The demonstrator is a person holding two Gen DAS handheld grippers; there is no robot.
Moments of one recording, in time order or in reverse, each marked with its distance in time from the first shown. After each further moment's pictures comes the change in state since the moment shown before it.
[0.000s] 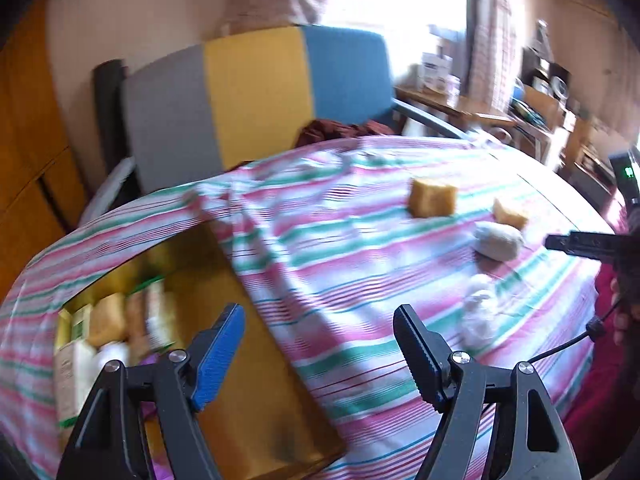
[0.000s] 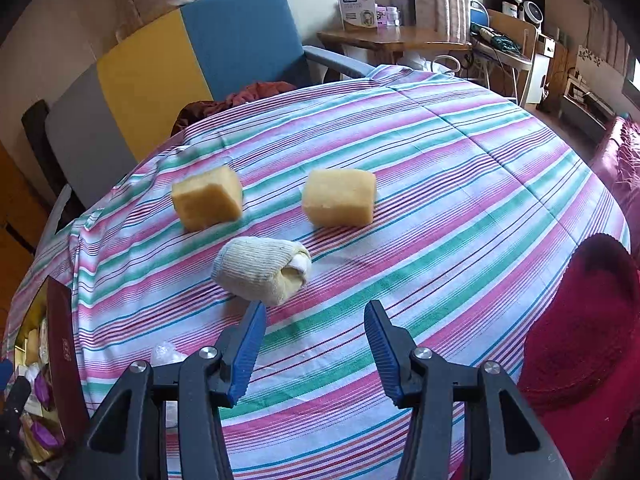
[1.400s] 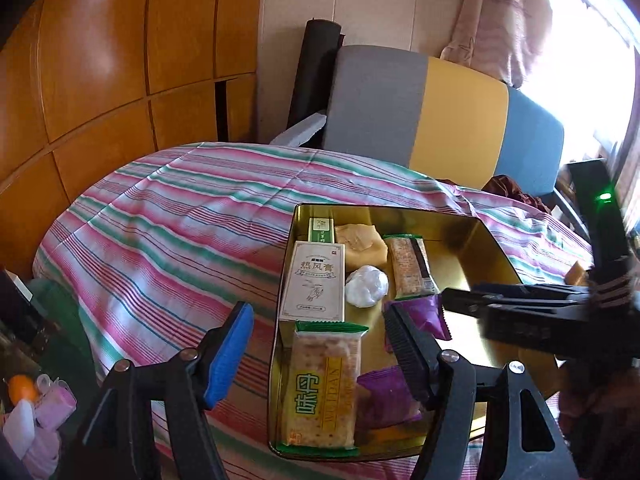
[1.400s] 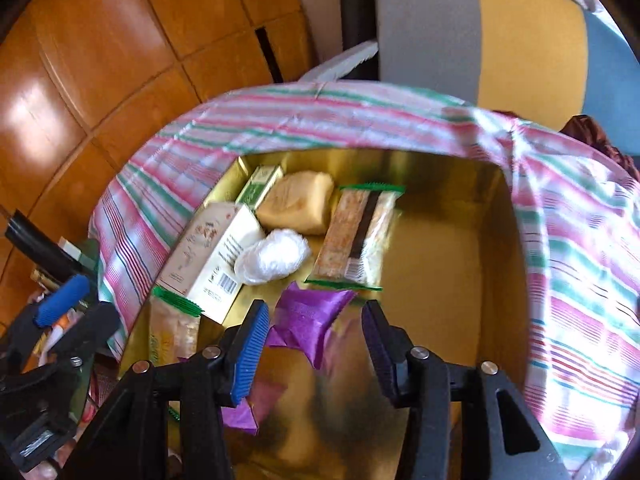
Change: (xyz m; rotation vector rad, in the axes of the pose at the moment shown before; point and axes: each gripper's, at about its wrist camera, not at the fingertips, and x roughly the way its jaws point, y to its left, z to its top) left arm -0.101 0.208 -0.120 -0.514 -0.069 0.379; right arm -0.003 0.383 -0.128 -0.767 0.161 0.586
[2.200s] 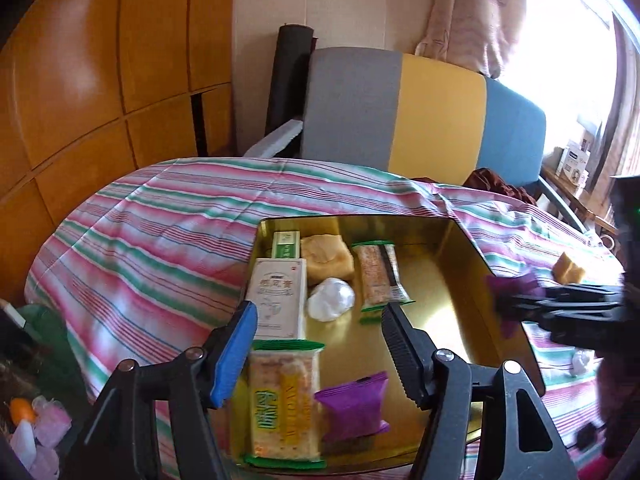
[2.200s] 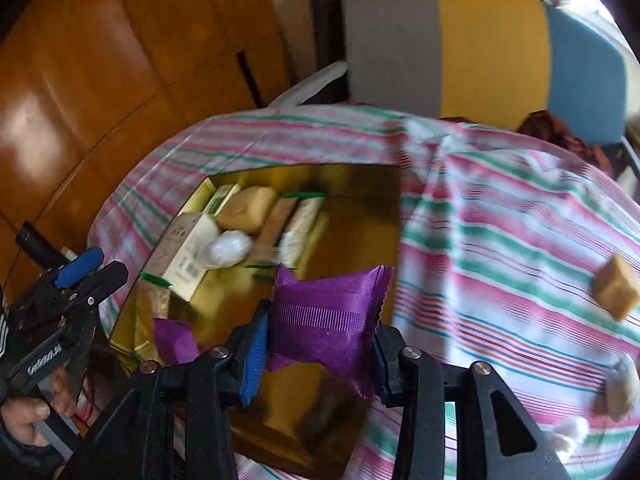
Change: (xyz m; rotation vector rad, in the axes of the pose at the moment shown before) left arm 0.002 -0.030 0.011 0.062 -0.009 -0.026; right arm -0.033 -0.042 -0.006 0.007 0.019 0.012
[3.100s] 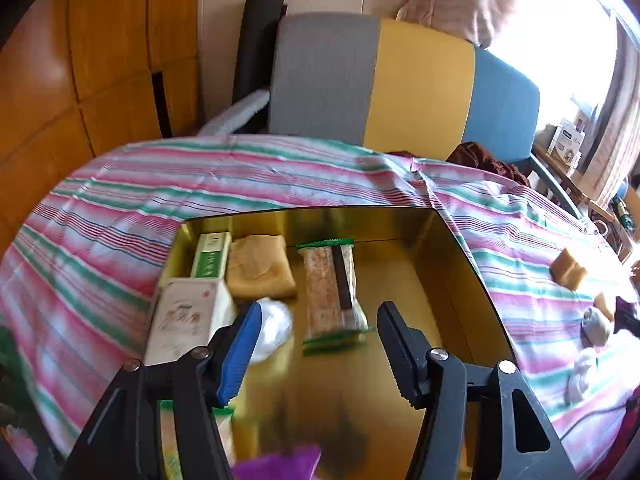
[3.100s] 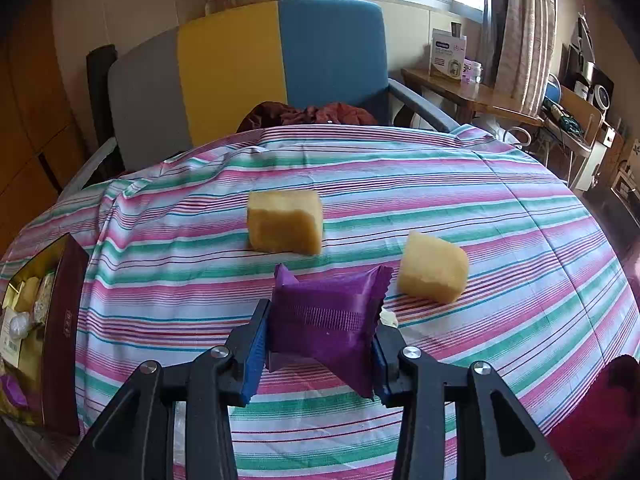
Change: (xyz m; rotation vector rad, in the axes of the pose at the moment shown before) left arm 0.068 -0.053 0.030 0.035 0.104 -0.064; right arm -0.137 -0.235 -0.113 0.427 -0.197 -0.563
